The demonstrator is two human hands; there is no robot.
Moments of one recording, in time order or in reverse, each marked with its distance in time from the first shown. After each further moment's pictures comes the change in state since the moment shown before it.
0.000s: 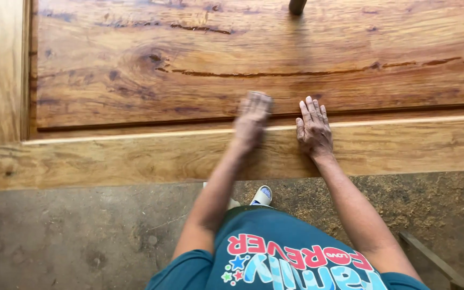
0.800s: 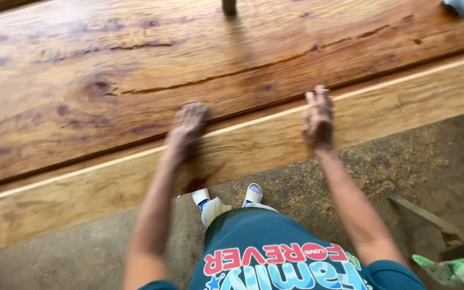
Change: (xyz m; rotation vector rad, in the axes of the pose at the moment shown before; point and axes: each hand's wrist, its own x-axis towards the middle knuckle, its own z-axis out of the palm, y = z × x) left_hand -0.018 -0.070 -0.033 0.152 -0.170 0.315; right_hand -0.057 0.093 -0.047 0.100 0.303 0.182
